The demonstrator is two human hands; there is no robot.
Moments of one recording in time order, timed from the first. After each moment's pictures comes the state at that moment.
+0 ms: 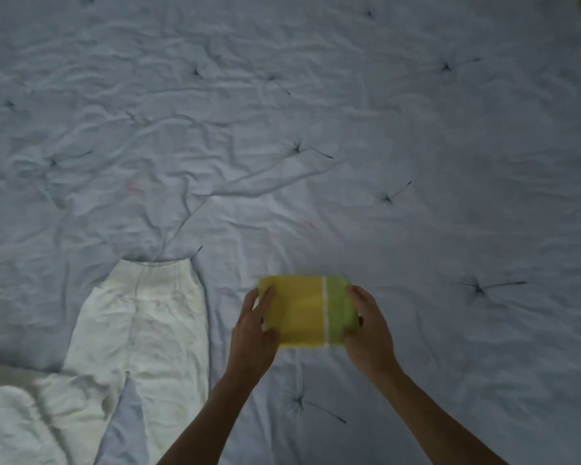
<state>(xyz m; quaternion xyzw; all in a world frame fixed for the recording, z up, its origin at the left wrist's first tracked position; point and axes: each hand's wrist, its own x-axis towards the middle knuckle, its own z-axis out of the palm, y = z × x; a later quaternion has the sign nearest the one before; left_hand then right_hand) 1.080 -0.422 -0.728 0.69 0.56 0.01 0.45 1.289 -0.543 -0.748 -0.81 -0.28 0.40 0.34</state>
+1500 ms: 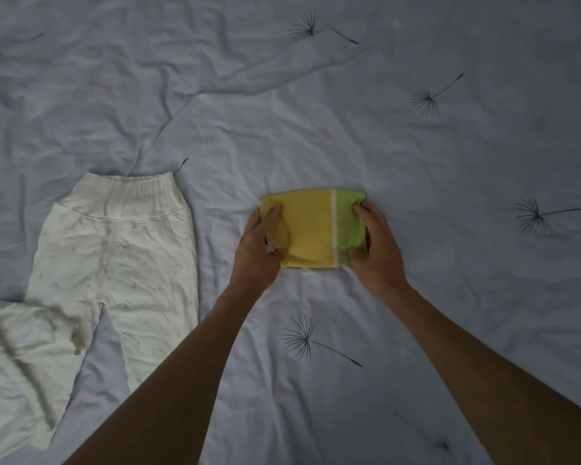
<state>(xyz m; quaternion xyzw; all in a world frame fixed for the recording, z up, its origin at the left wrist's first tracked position) 1.076 -0.413 -0.826 0.70 0.53 0.08 0.47 1.293 -0.537 -0.835 -0.78 -0.39 0.36 0.34</state>
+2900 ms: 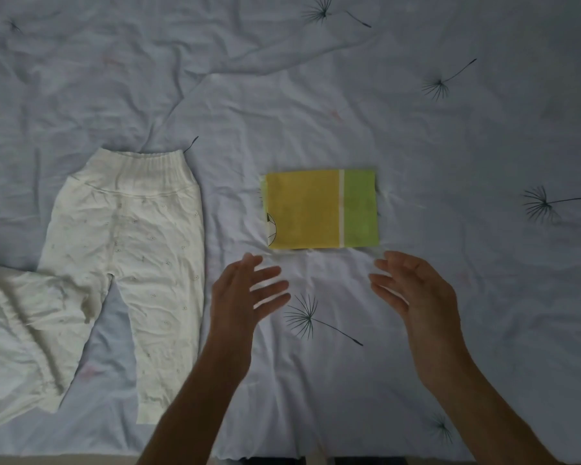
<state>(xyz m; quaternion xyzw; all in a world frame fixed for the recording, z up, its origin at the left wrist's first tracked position) 1.044 -0.503 -0.689 0.24 0.67 0.24 0.66 1.246 -0.608 -0.696 -0.72 0.02 0.46 0.51</state>
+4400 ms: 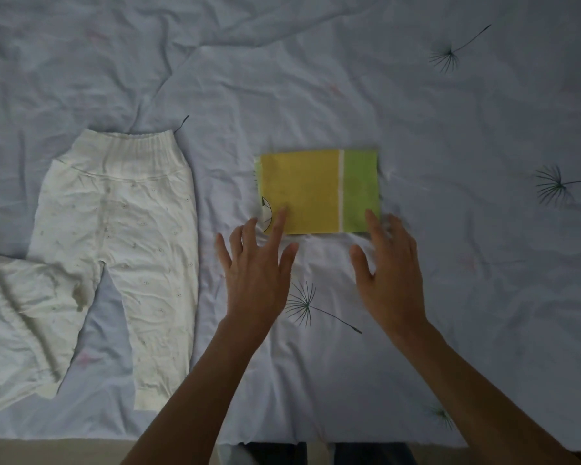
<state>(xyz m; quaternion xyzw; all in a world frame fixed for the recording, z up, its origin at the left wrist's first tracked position) 1.052 -0.503 -0.782 0.81 0.56 -0.04 0.16 1.243 -0.606 -0.790 -0.85 -0.43 0.23 0.20</state>
